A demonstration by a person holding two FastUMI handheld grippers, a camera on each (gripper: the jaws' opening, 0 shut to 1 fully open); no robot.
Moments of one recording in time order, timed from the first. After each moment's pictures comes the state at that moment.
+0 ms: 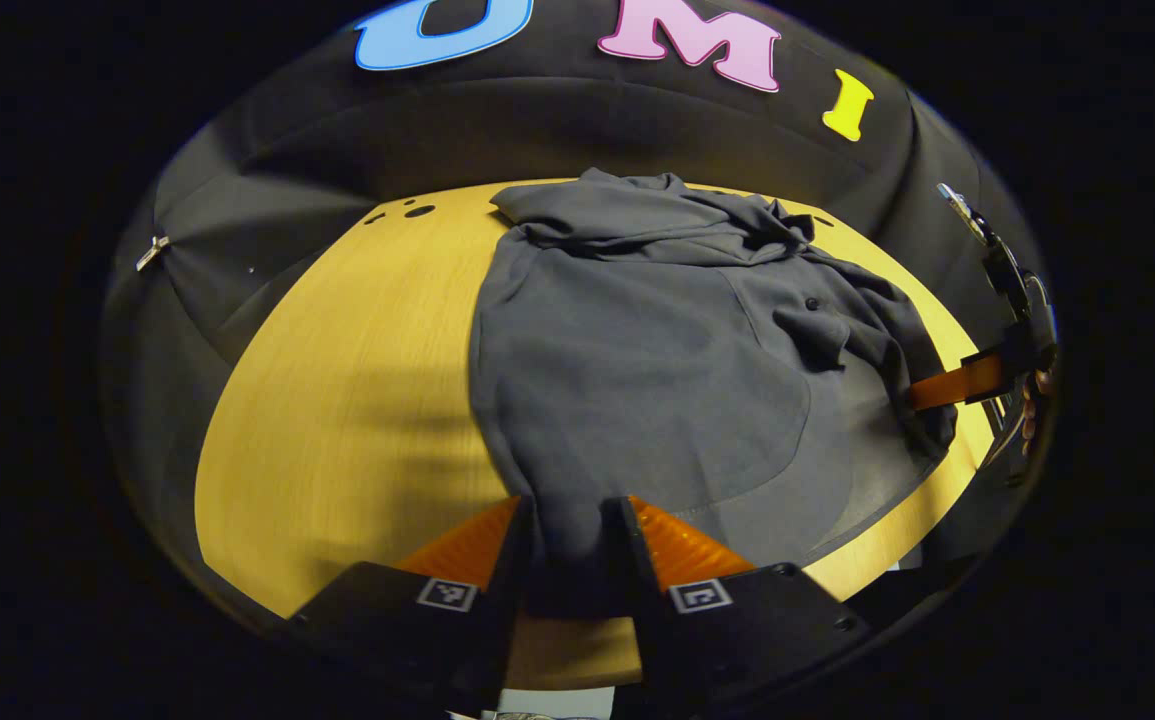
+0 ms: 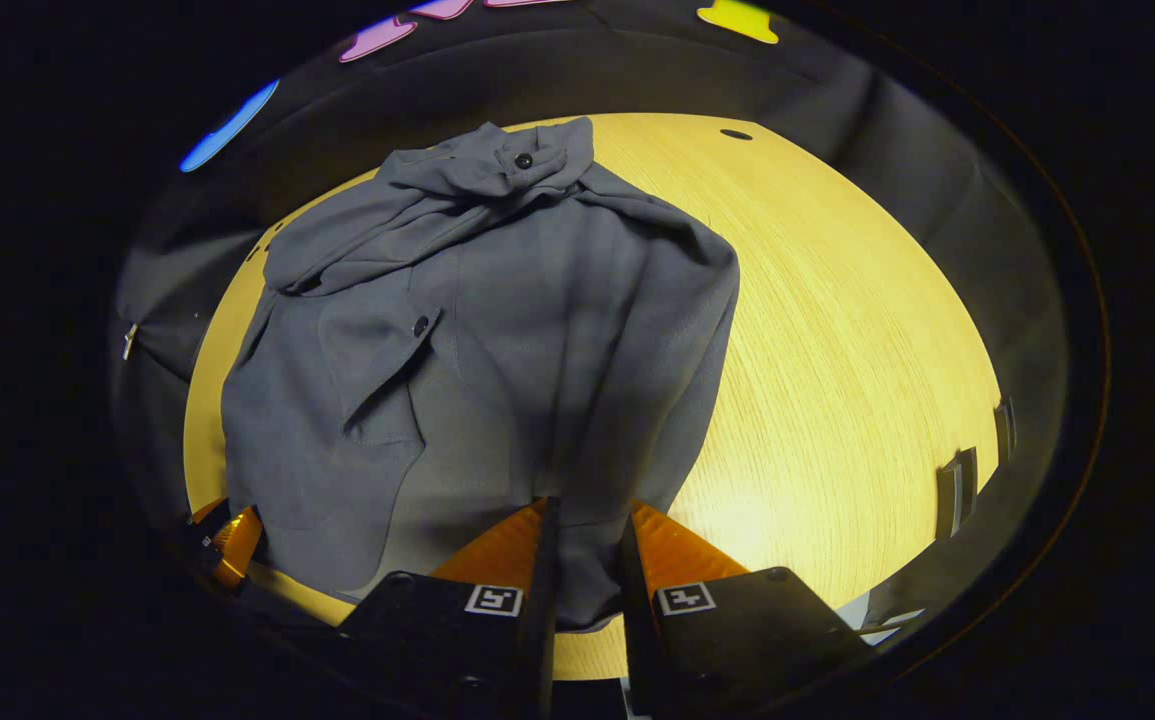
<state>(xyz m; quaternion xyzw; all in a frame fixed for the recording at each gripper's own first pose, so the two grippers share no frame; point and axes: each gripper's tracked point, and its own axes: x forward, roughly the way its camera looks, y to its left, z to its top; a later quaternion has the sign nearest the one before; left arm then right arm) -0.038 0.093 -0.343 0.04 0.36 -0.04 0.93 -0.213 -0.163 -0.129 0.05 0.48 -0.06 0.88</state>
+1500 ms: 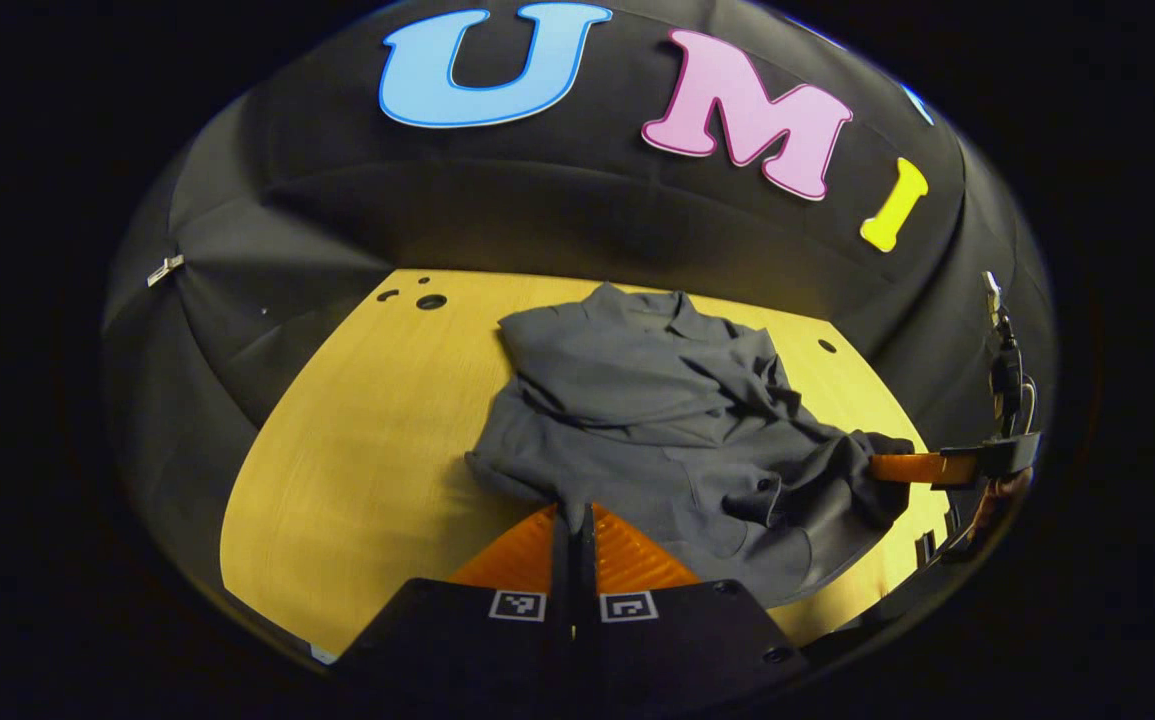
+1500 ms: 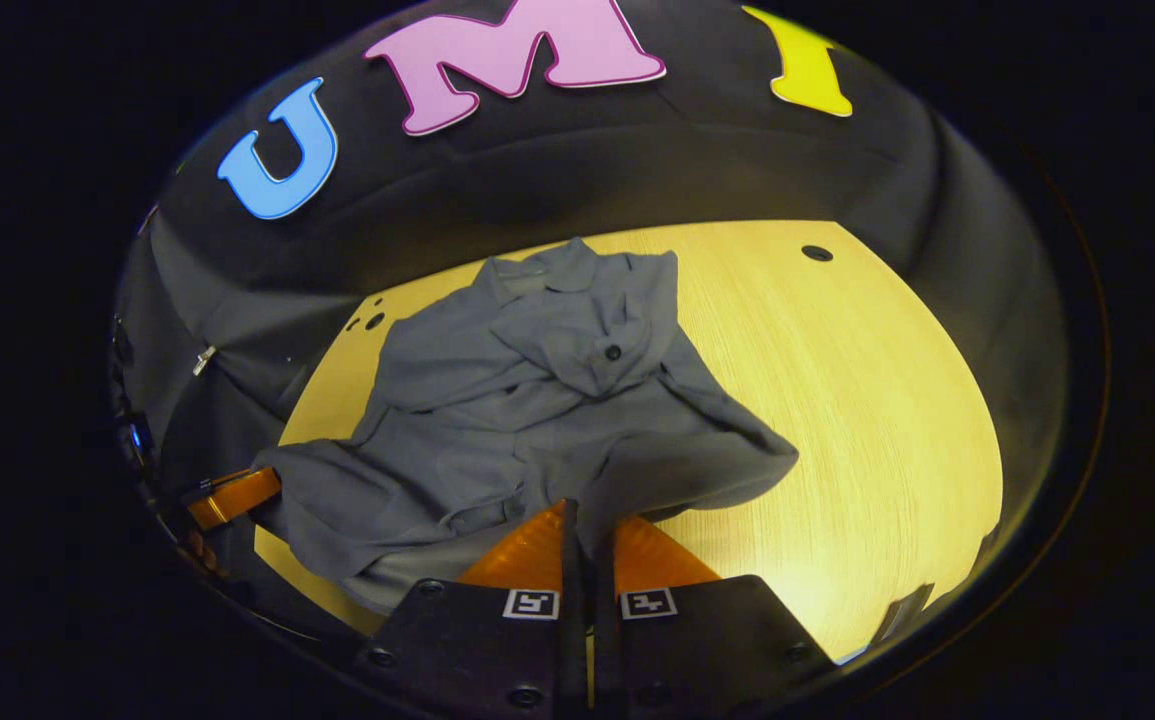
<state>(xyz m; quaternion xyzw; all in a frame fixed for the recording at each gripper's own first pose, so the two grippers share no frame) 0.043 0.070 -0.181 -0.04 0.27 -0.01 0.96 -0.109 -0.150 0.003 0.07 0.35 0.07 0.93</state>
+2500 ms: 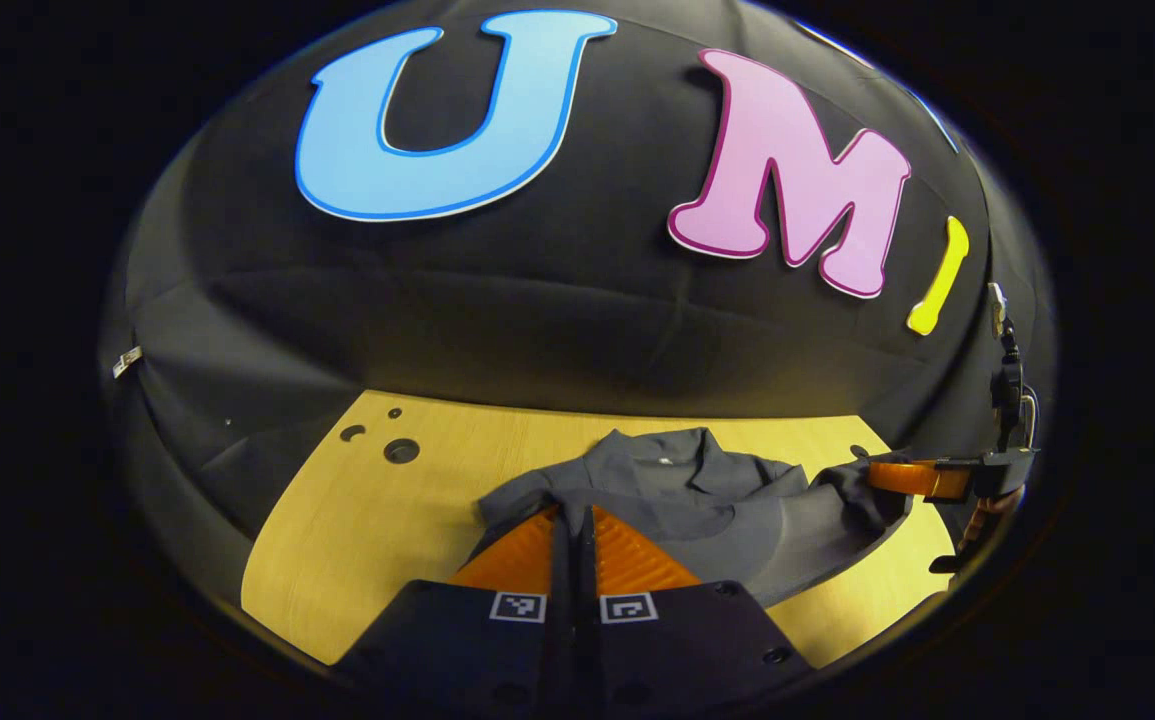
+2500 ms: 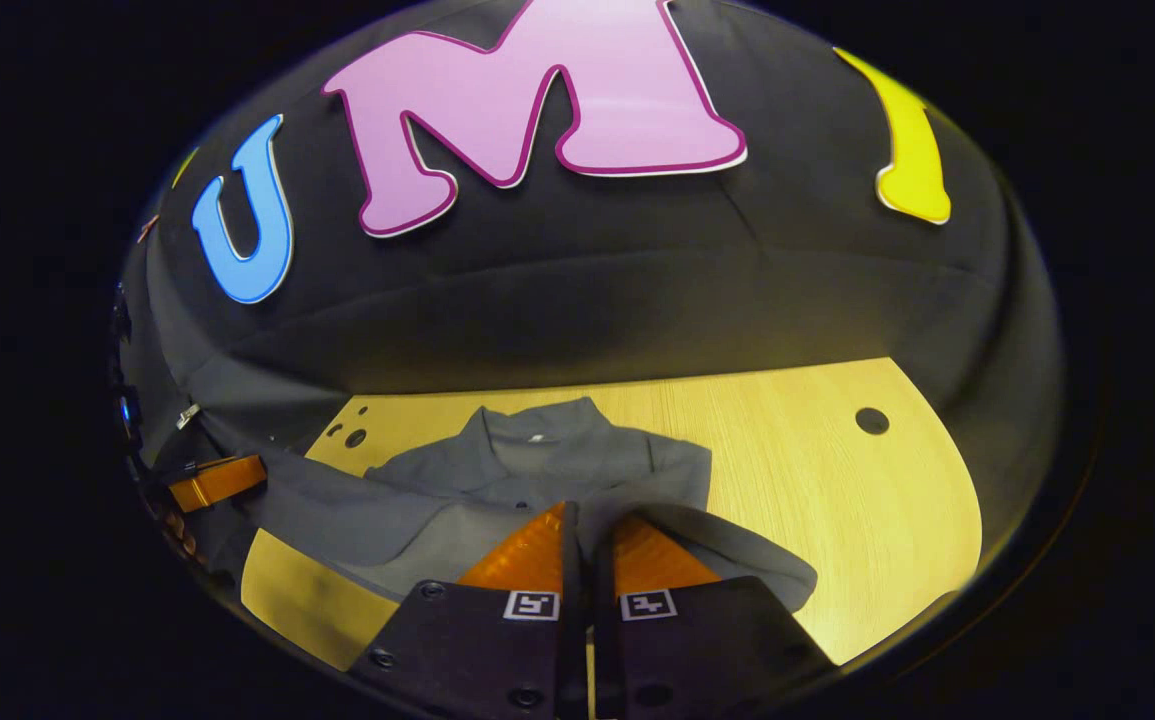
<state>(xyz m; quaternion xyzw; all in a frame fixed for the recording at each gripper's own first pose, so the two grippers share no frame) 0.249 0.077 -0.086 -0.02 0.17 -0.01 0.99 0.104 -0.140 0.079 0.04 0.23 0.09 0.97</state>
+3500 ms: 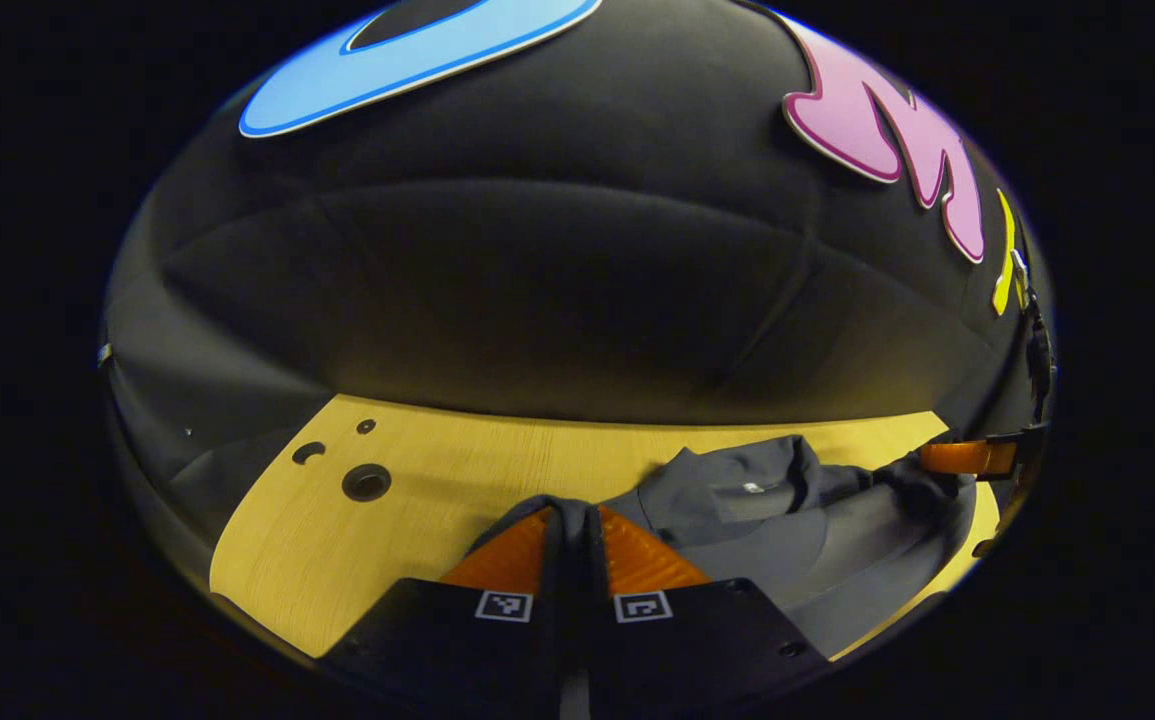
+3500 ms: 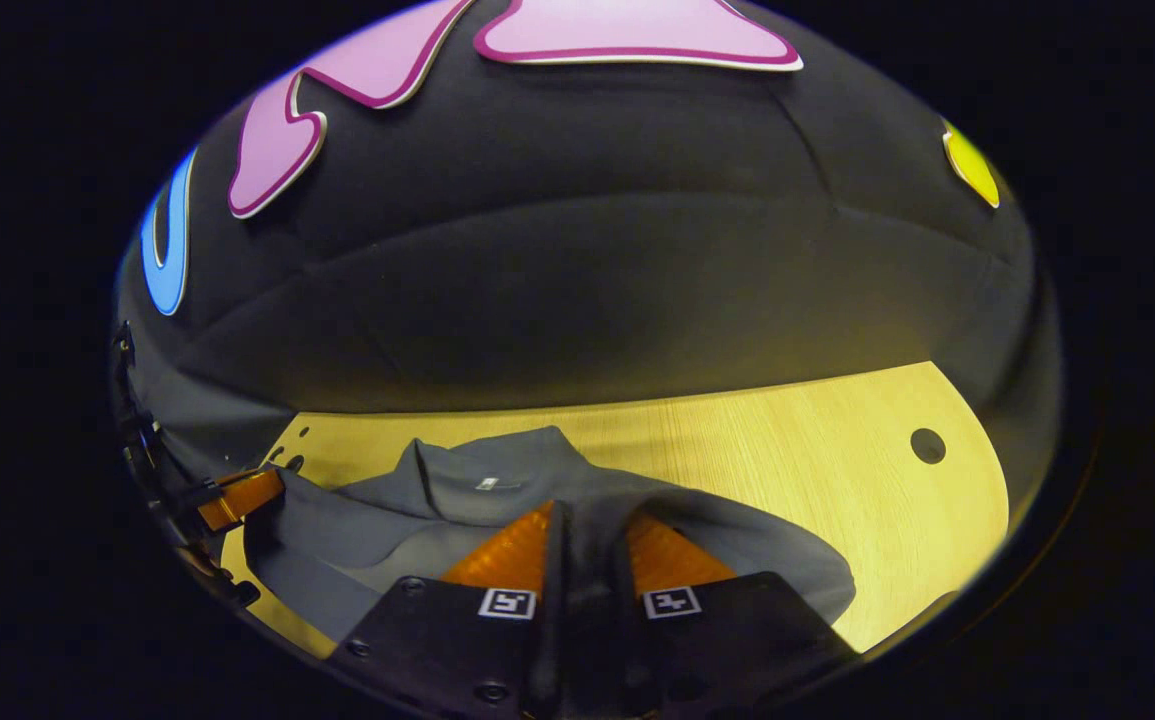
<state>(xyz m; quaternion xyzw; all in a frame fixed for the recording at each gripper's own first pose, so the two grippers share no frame) 0.387 0.117 -0.161 0.00 0.18 0.03 0.98 0.222 -0.149 0.021 0.04 0.25 0.06 0.97</state>
